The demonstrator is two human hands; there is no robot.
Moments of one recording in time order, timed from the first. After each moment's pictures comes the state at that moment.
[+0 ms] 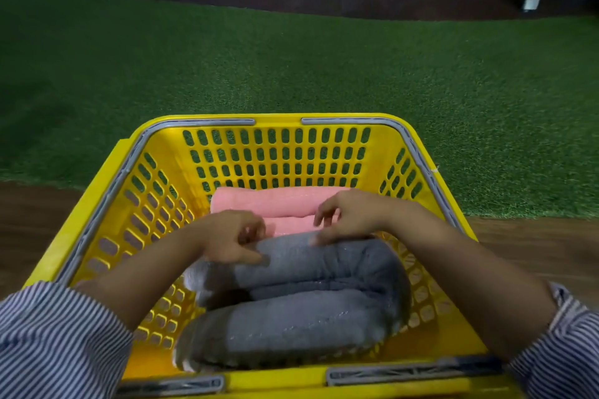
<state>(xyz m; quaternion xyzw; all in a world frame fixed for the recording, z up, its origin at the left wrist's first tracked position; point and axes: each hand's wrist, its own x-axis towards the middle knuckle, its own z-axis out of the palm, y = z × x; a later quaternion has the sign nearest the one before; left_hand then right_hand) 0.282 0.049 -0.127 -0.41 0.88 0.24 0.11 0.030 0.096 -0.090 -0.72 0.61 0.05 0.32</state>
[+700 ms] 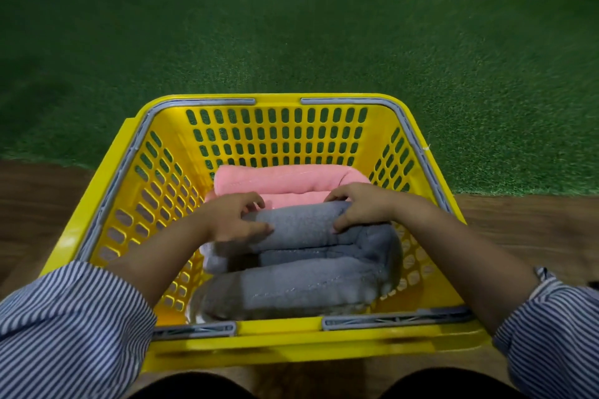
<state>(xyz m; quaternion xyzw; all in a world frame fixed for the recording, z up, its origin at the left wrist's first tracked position) 0.283 0.068 -0.136 -0.49 0.81 0.32 0.05 0.019 0.124 -0.096 -0.66 0.66 0.03 0.37</state>
